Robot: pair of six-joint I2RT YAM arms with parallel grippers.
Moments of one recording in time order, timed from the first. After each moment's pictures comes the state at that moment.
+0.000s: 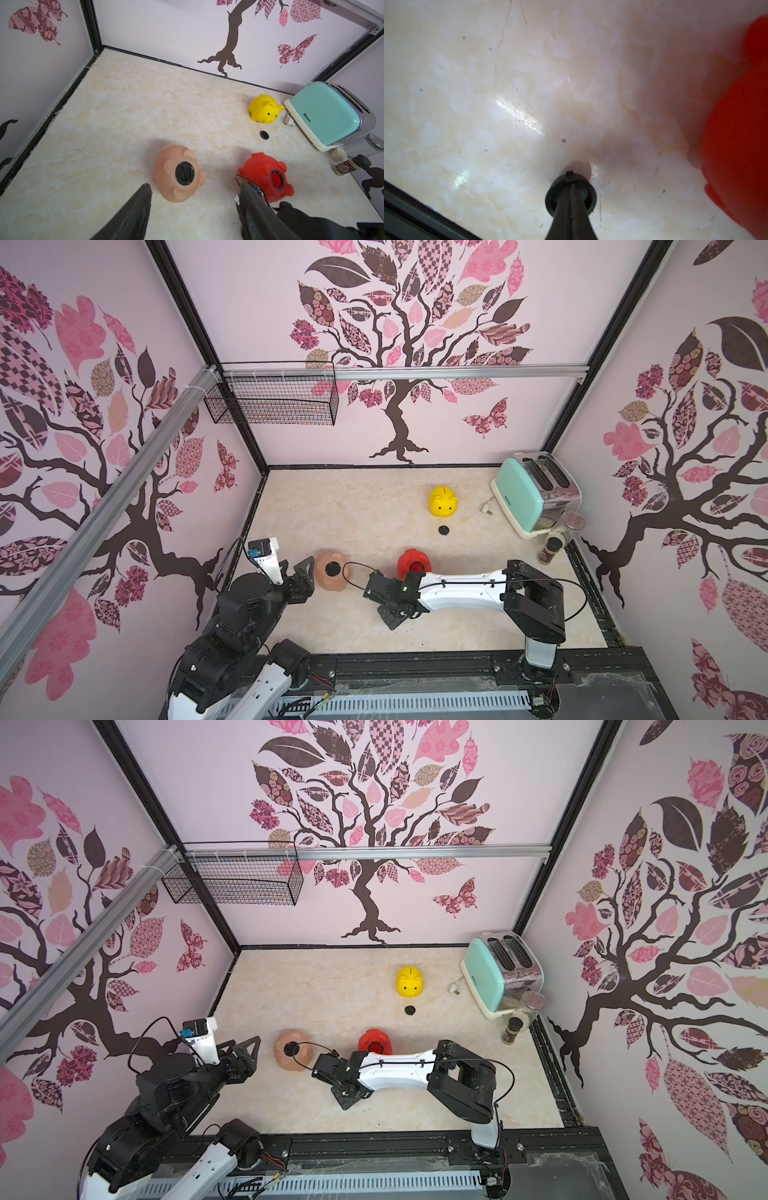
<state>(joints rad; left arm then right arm) -0.48 0.39 0.91 -0.95 -0.28 -0.41 1.22 1.87 1.24 -0.69 0.11 0.56</state>
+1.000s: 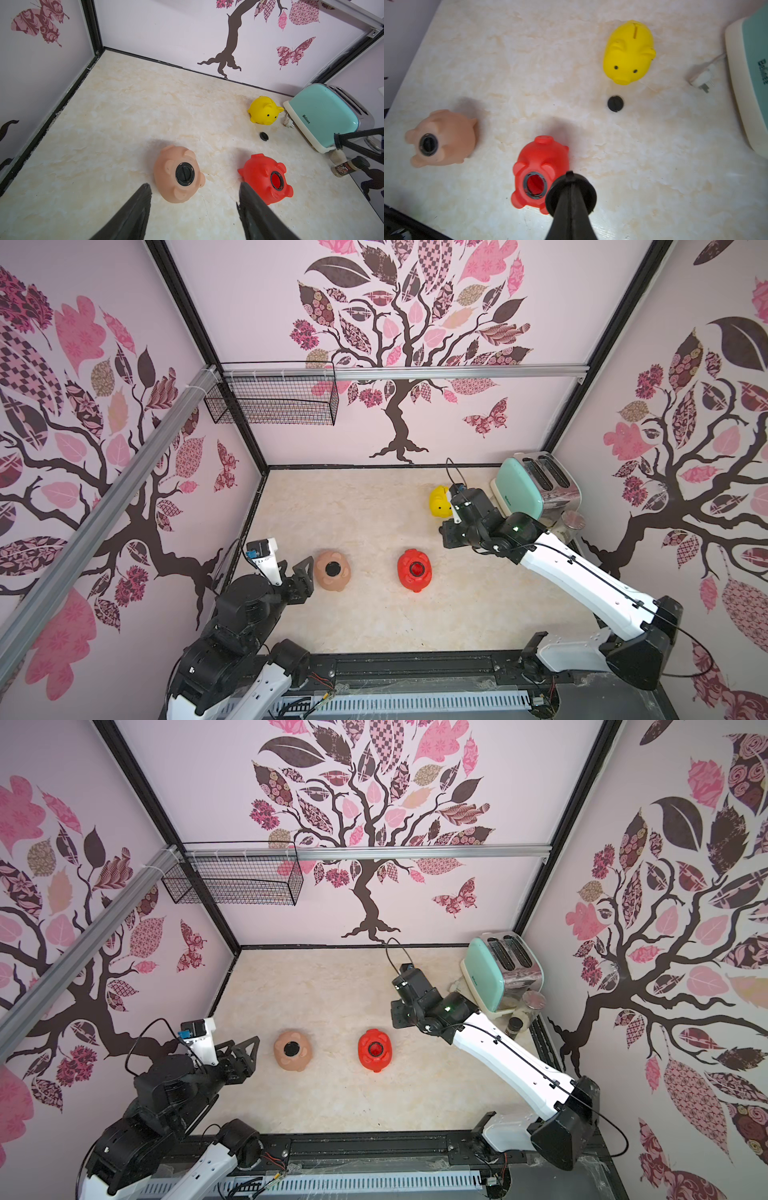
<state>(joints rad) -0.48 0.38 0.91 -0.95 -0.28 -0.41 0.68 1.31 1.27 -0.83 0.18 0.45</state>
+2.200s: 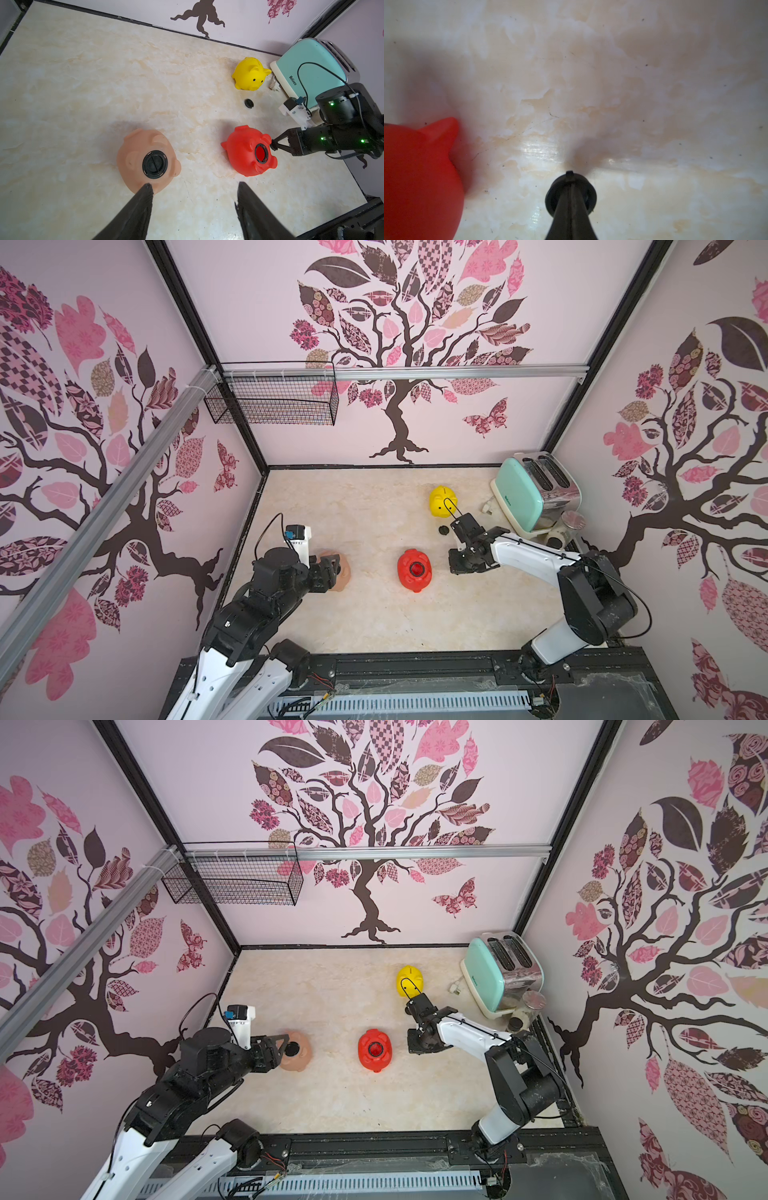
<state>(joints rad) -0.48 0.58 0.88 -0.87 -0.07 -0.41 0.49 1.59 0.92 -0.61 -0.02 0.45</state>
